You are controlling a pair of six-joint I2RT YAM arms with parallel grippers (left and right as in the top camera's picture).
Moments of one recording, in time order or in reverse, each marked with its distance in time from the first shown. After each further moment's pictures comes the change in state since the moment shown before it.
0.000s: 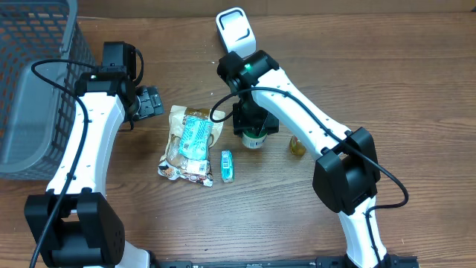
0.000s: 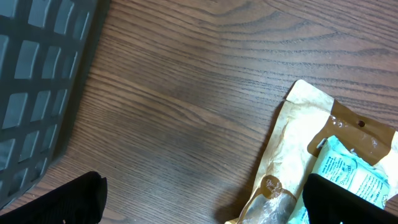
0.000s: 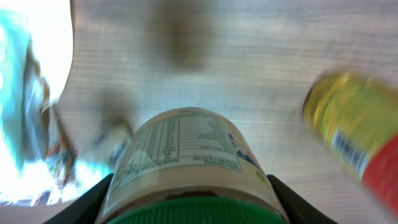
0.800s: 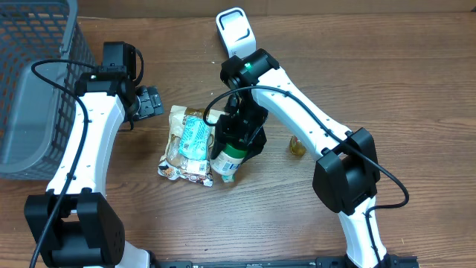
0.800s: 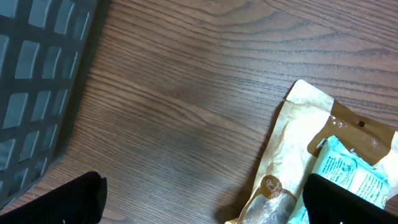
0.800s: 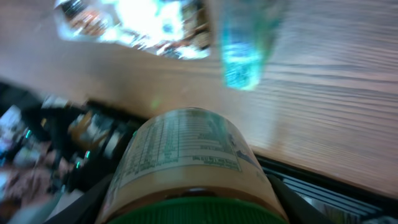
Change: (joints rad) left arm 0.000 0.000 0.000 0.000 0.000 0.000; right arm 0.000 -0.001 0.004 -0.110 -0.606 -0.124
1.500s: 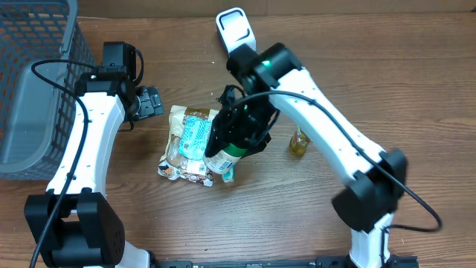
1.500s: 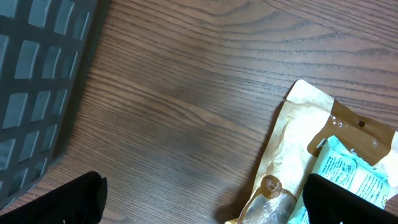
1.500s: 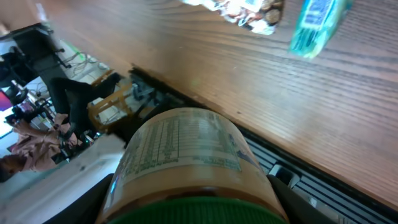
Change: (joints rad) left arm 0.000 0.000 0.000 0.000 0.000 0.000; right arm 0.000 -0.197 0.000 -0.002 -0.076 -0.082
